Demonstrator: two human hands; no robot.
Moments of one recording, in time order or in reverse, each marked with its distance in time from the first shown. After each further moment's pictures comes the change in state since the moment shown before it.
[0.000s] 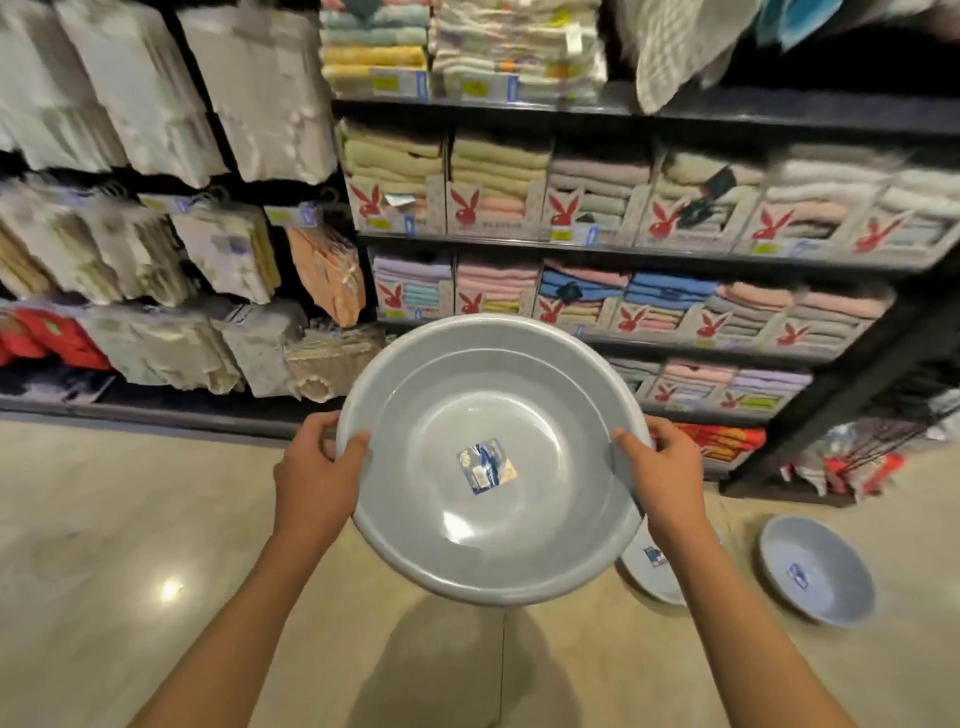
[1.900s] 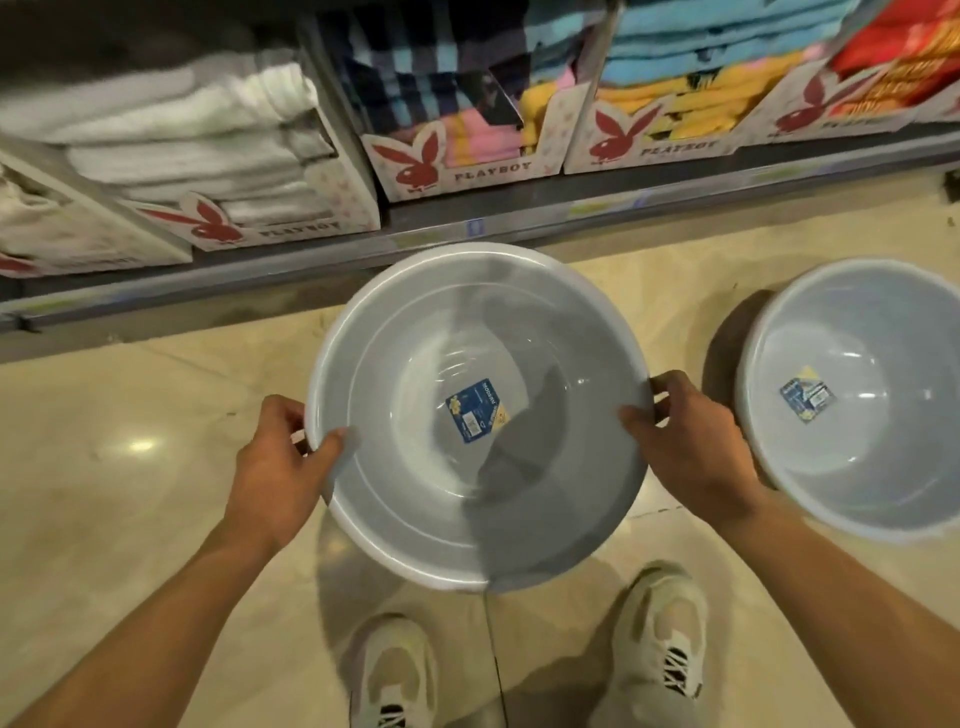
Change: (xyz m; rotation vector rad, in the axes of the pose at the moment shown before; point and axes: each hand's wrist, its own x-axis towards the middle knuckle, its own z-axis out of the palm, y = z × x) left_hand 0.225 -0.608 0.575 0.478 -0.620 -0.260; right_hand 0.384 0.714 0.192 -0.800 -0.237 0.429
